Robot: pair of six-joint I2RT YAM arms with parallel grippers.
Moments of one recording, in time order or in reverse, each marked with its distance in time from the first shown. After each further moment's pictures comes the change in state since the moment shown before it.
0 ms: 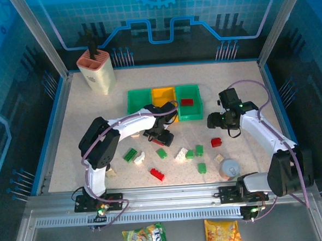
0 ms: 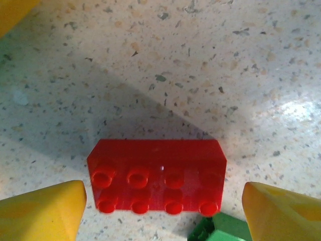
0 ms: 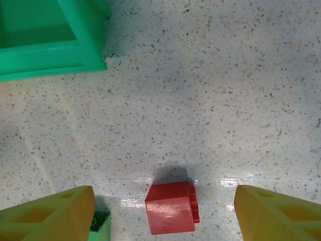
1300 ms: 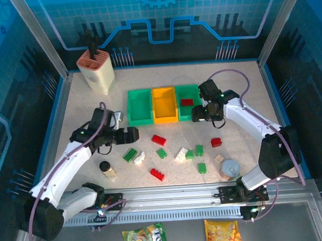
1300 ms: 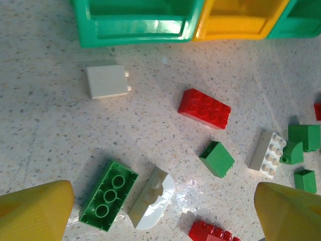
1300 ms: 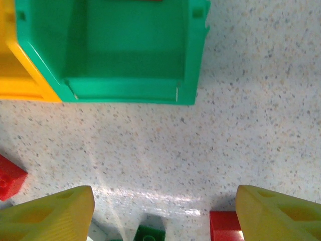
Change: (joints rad) left arm 0.400 -0.900 -0.557 0.157 0.281 -0.117; right arm 0.183 0.190 0.220 -0.042 0.035 0.064
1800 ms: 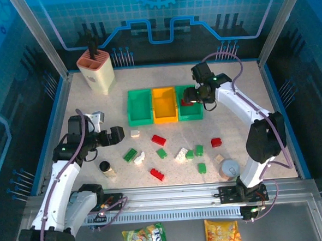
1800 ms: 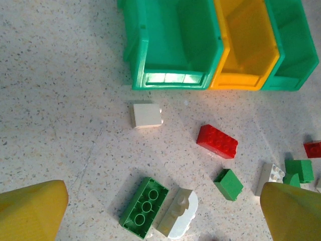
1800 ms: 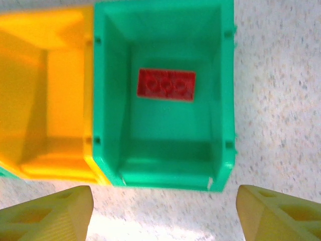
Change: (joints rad) left arm 0.298 -0.257 -0.095 0.003 0.117 0.127; right arm -0.001 0.201 0.315 -0.003 0.006 0.018
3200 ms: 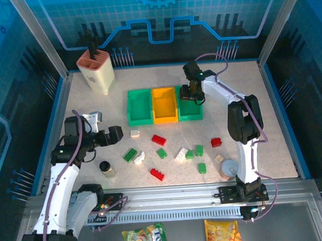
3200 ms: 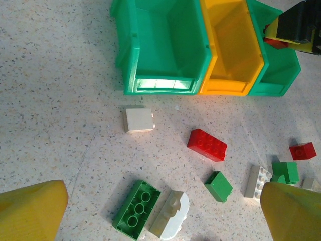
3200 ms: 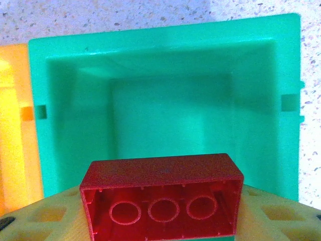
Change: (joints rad) left arm 0.044 -0.041 0.001 0.002 0.063 0.008; right arm -0.030 0.367 0.246 0.056 -0.011 0.034
